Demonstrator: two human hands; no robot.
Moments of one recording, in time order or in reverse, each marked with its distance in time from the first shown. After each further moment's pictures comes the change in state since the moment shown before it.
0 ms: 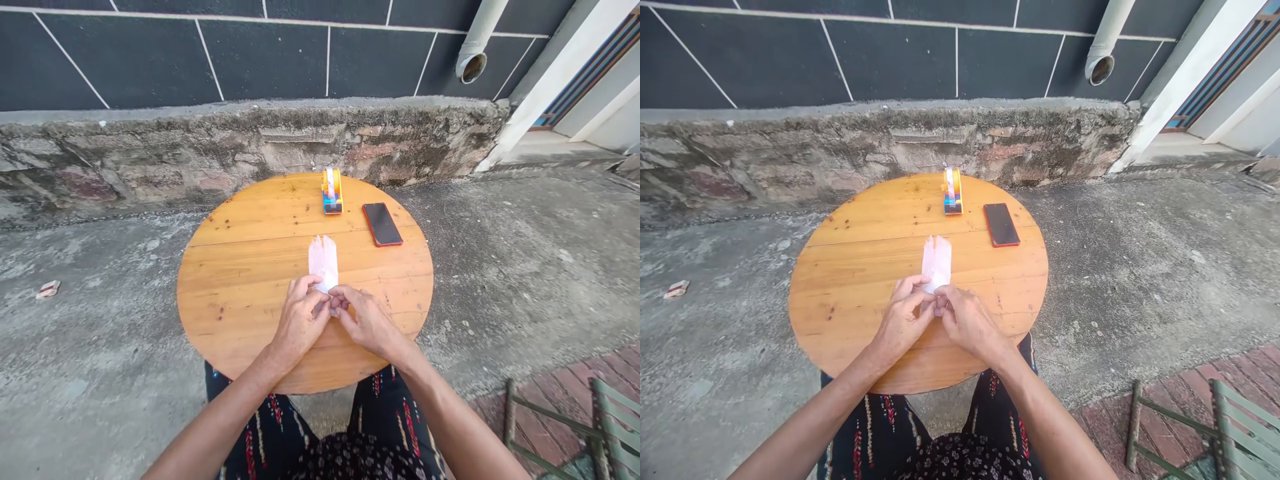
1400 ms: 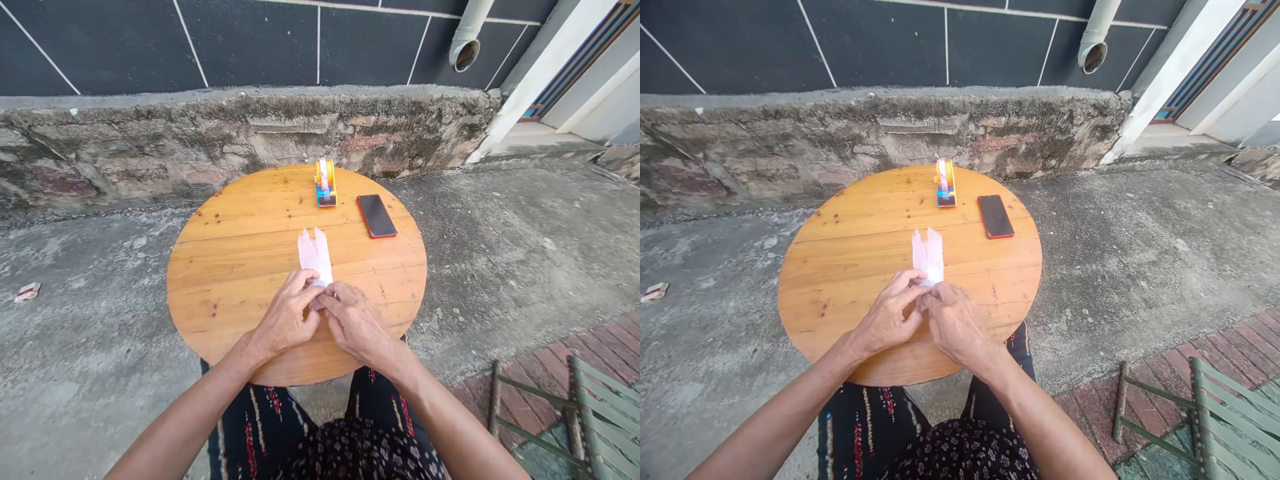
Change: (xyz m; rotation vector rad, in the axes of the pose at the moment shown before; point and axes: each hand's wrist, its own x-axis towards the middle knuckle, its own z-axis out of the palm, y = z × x) left_hand 0.005 -0.009 -0.020 -0.034 -0.229 0.223; right_hand -0.008 -0.024 0.009 -0.323 -0.045 -0.055
